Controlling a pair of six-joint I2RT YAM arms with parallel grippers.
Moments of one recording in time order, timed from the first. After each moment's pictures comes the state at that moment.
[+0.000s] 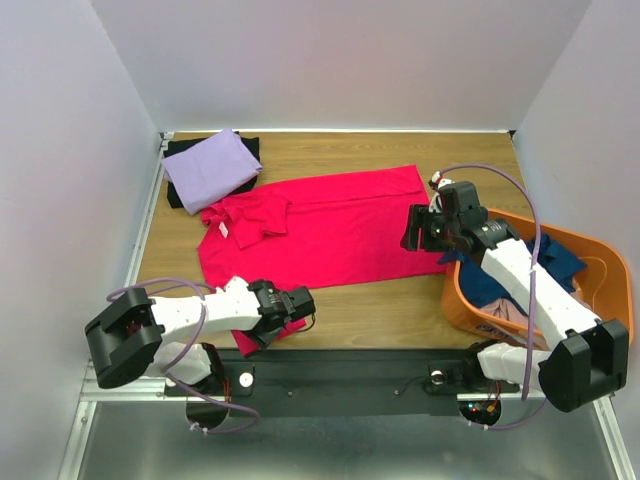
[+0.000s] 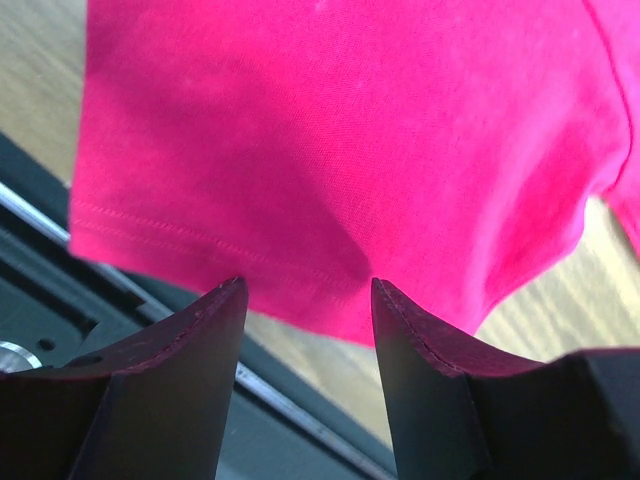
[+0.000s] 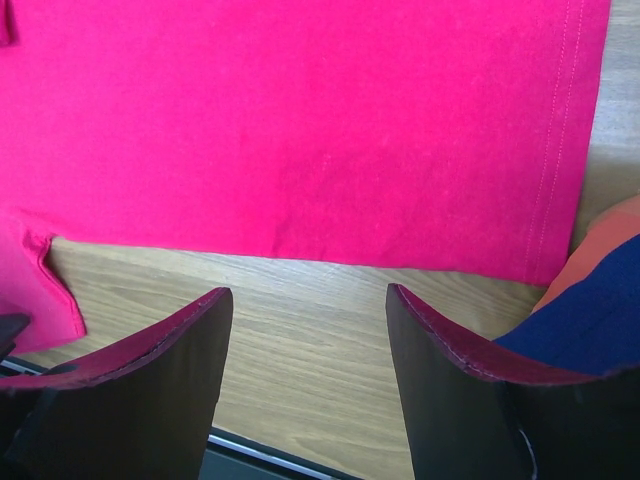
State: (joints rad) left arm -1.11 1.26 0.65 -1.01 -0.43 -2.04; right arm 0.33 1.19 0.97 -0.62 -0.11 0.35
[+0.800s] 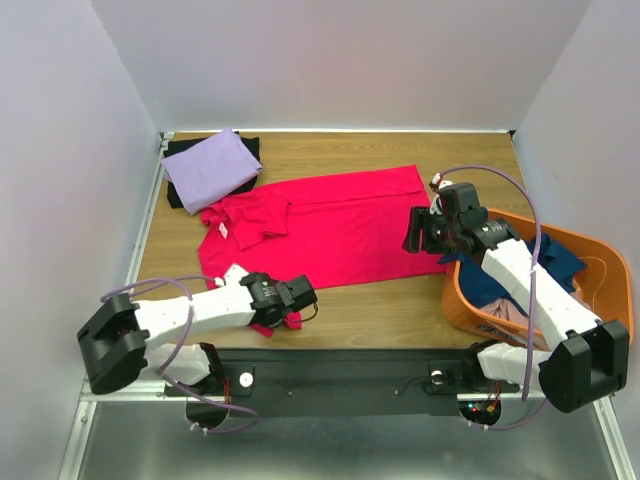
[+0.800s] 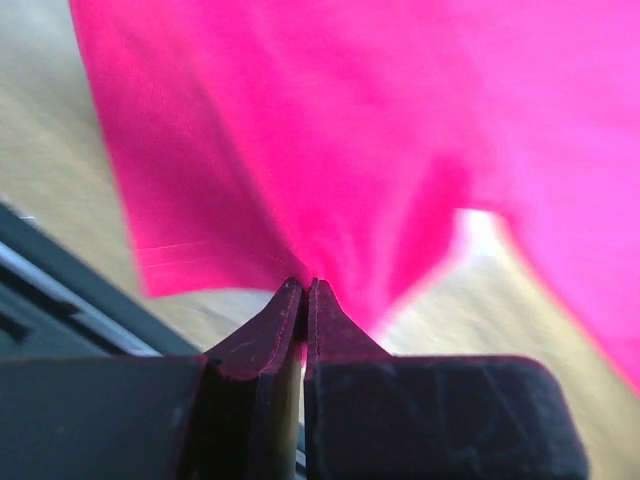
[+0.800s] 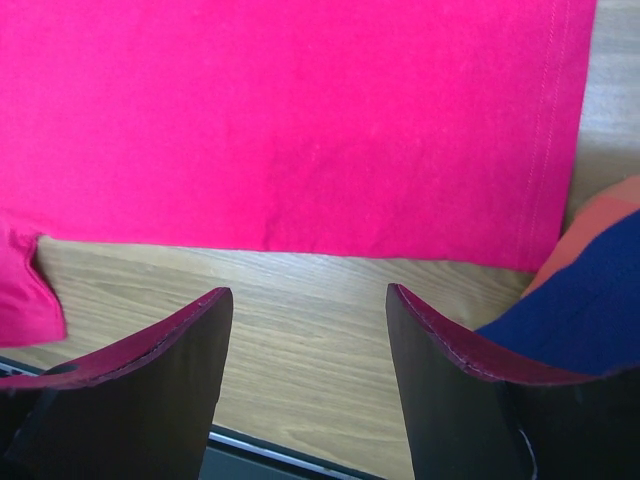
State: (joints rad) left arm -1.08 1.27 0.71 -1.00 -0.50 -2.04; right arm 0.33 1.18 0.97 -0.64 -0.09 0.34
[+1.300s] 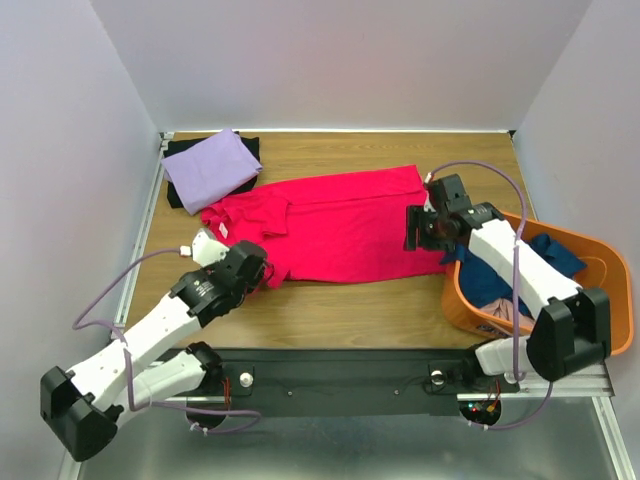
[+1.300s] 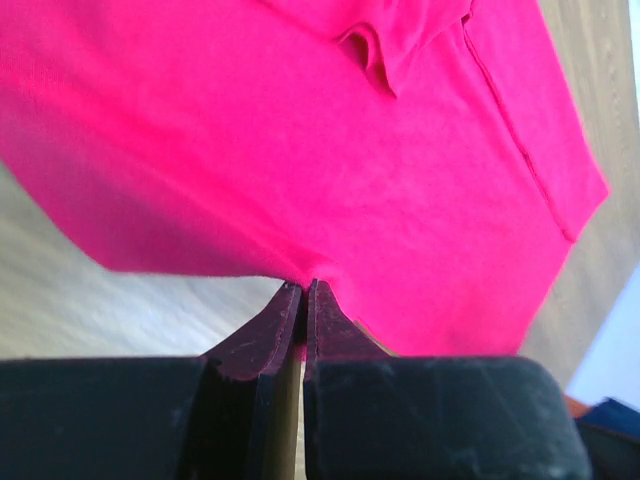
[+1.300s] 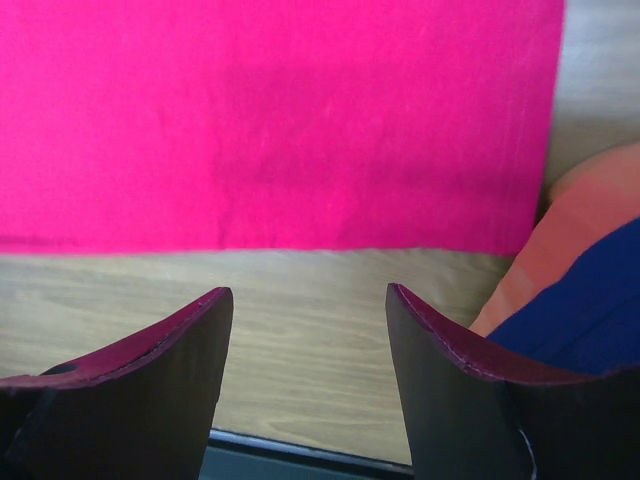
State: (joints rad) left arm -0.77 0.84 0.70 -0.79 -0.58 -1.56; right arm 0.33 1.31 1.02 -0.72 0.00 0.34
